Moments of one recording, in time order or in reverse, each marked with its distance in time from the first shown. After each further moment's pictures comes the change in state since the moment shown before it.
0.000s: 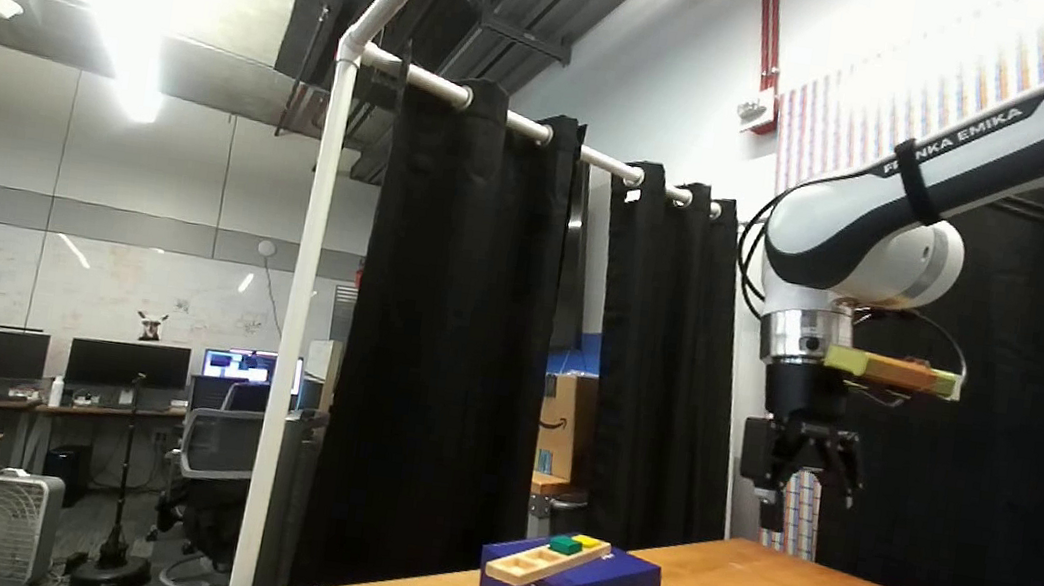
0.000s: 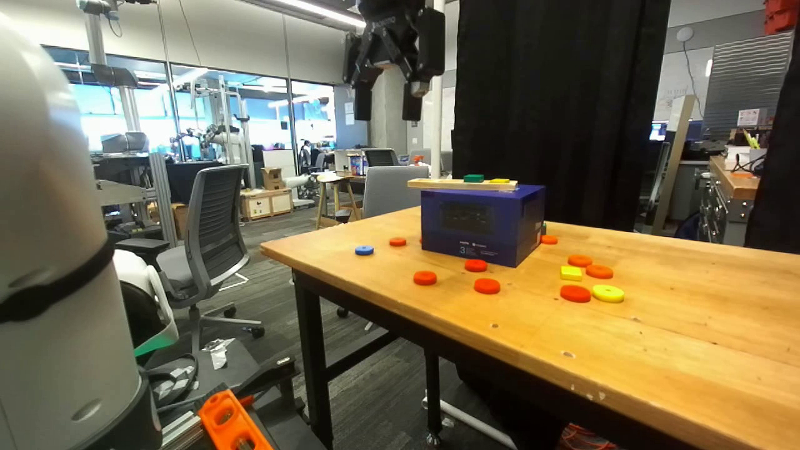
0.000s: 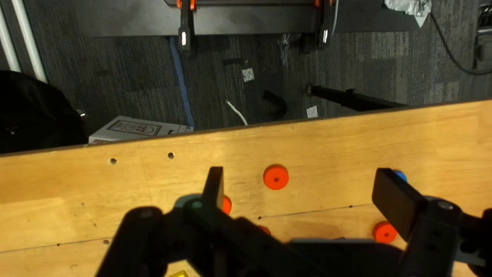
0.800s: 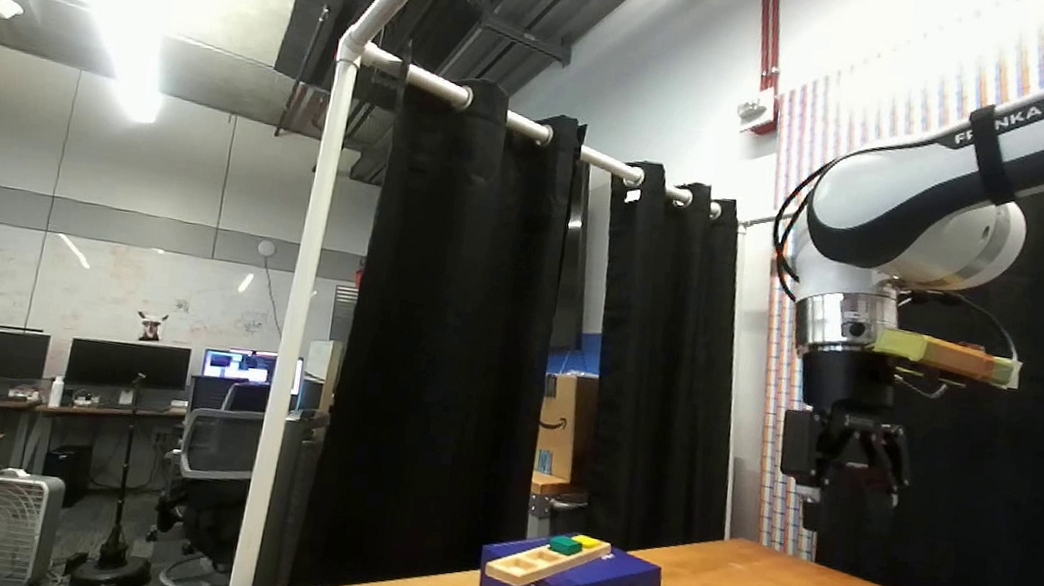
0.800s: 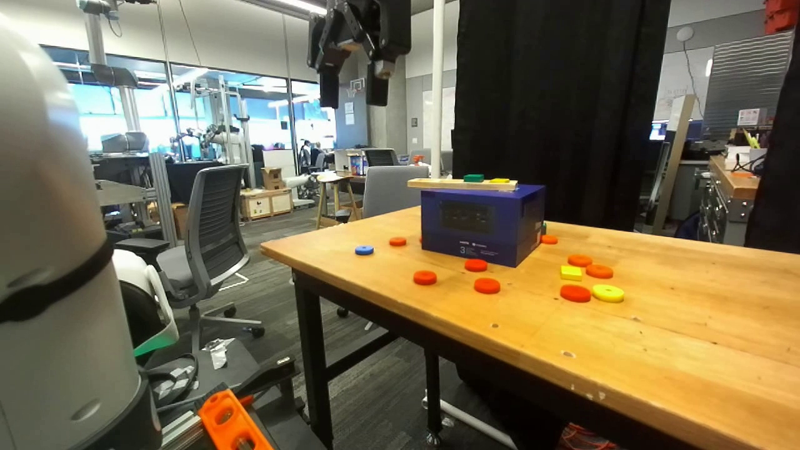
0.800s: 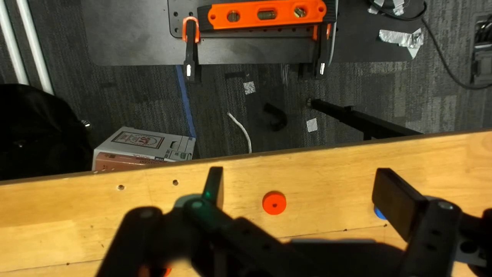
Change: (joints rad) arm 0.000 -0.144 0.000 -0.049 -0.009 -0.104 0.000
